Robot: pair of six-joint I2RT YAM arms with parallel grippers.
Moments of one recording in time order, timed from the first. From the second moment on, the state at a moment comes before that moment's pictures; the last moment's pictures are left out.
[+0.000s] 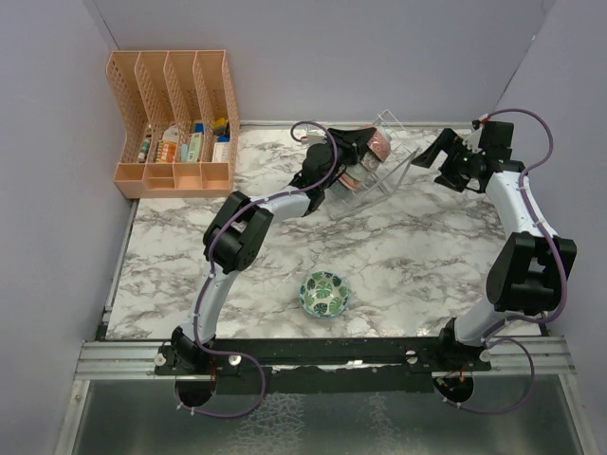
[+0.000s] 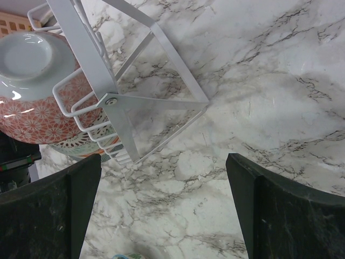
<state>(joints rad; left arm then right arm) -0.65 2.29 1.64 0.84 -0.04 -1.65 -0.16 1.63 1.34 -0.44 -0.46 0.48</state>
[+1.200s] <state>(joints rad) -0.61 2.00 1.52 0.37 0.07 -1.49 -0.16 1.63 1.34 -0.44 -0.48 0.48</state>
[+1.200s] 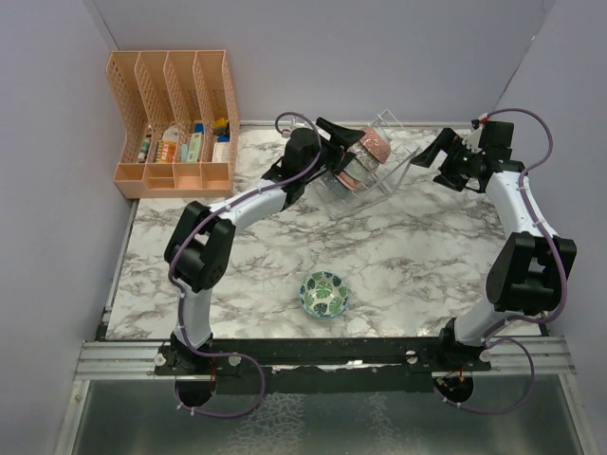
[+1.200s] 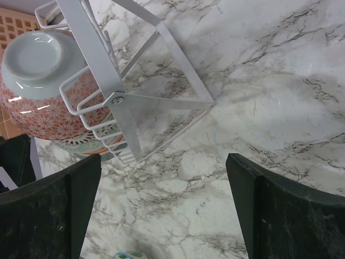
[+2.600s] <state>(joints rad) -1.30 1.62 1.21 -0.73 -0.08 -0.38 -0.16 1.48 1.21 -0.41 -0.50 0.49</state>
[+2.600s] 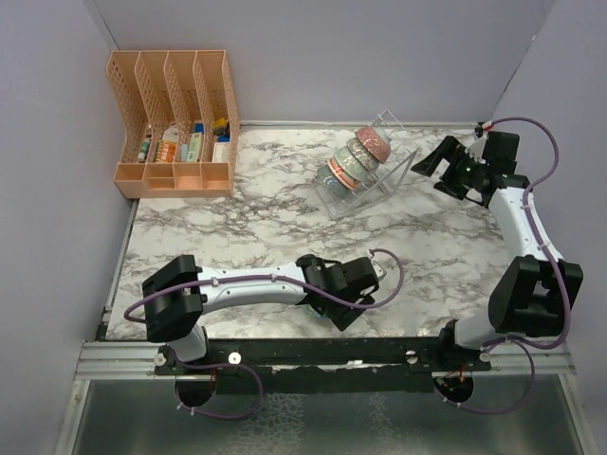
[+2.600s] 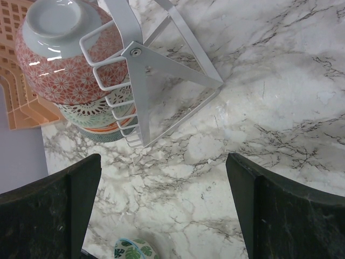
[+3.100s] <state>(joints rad) -1.30 1.70 1.14 -0.63 -0.09 -0.31 -0.16 1.48 1.21 -0.41 -0.50 0.49</state>
